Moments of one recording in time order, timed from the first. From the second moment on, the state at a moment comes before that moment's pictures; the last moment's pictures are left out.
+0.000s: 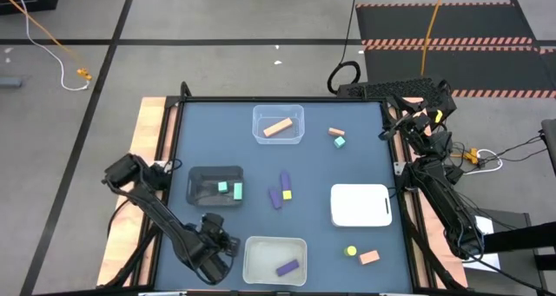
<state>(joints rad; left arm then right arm) -0.80 1.86 1.26 -1.05 -0.29 -2.10 -1.27 0.16 0.01 0.60 -0.42 0.09</state>
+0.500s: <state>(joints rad) -0.74 1.73 1.44 -1.09 -0.79 -1.61 -1.27 0.16 0.01 0.63 -0.39 0.11</state>
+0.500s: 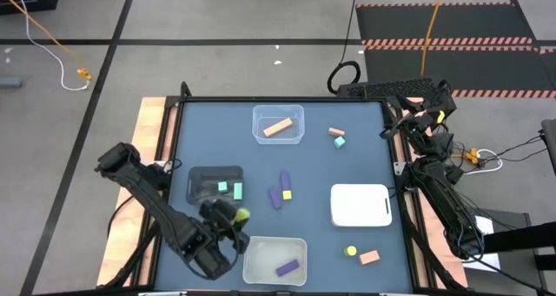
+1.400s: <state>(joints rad) -0.33 1.78 1.45 -0.08 -0.64 -0.24 -1.15 0.16 0.01 0.61 -0.68 1.12</state>
